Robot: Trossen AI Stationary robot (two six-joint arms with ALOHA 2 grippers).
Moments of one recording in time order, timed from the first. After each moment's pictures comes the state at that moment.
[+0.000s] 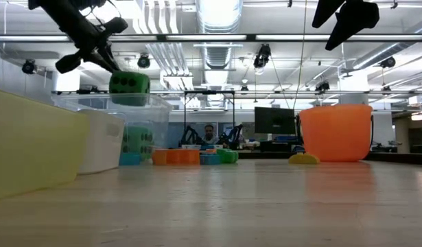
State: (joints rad) left arm 0.67 0.87 0.88 -0.75 -0.03 -0.89; right arm 0.30 1.23 1.22 -1.11 0.41 0.96
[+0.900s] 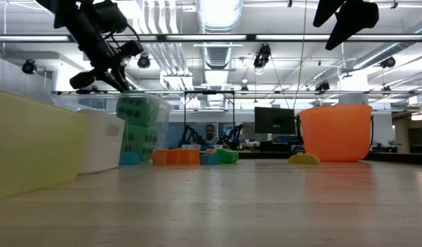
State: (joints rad) left arm 0.71 1.08 0.88 -0.70 0.05 -0.84; right arm 0.30 1.23 1.22 -1.11 0.39 0.94
